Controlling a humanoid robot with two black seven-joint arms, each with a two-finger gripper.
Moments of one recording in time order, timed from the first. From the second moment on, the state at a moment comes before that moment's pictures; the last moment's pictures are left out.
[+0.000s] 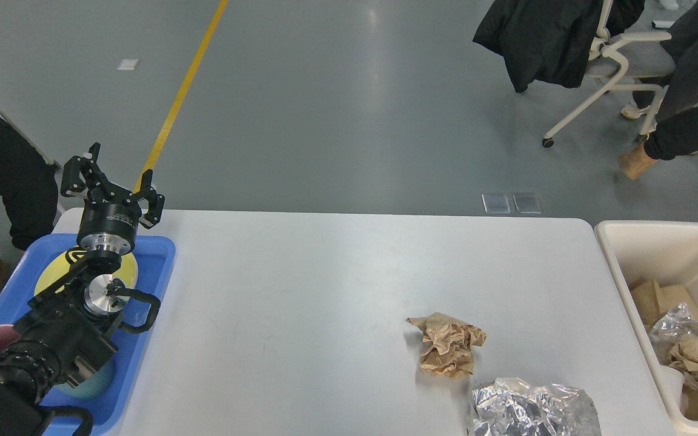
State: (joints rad) left arm -0.76 0.16 -0.83 -0.22 -0.05 -0.44 -0.58; right arm 1.21 -0.63 -1.20 0.66 -0.32 0.31 -0.35
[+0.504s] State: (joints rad) left arm -0.76 0.16 -0.83 -0.22 -0.05 -0.44 -0.58; right arm 0.96 -0.49 -1.15 0.58 -0.32 0.17 -0.35
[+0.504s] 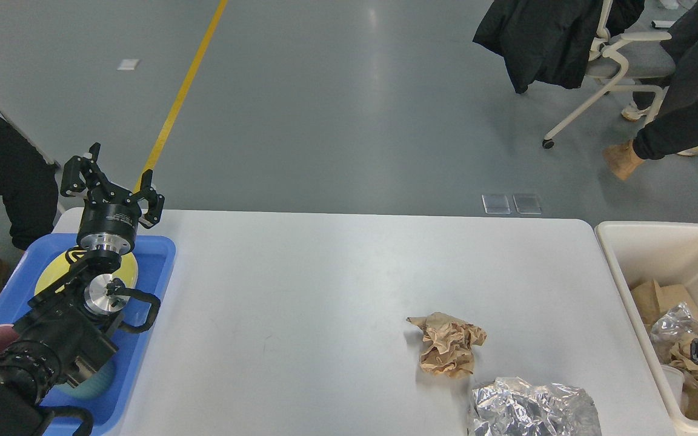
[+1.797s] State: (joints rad) left arm -0.76 0.16 -0.83 -0.22 -0.05 -0.44 -0.58; right arm 1.41 -0.58 -1.20 0.77 -0.31 0.44 -0.35
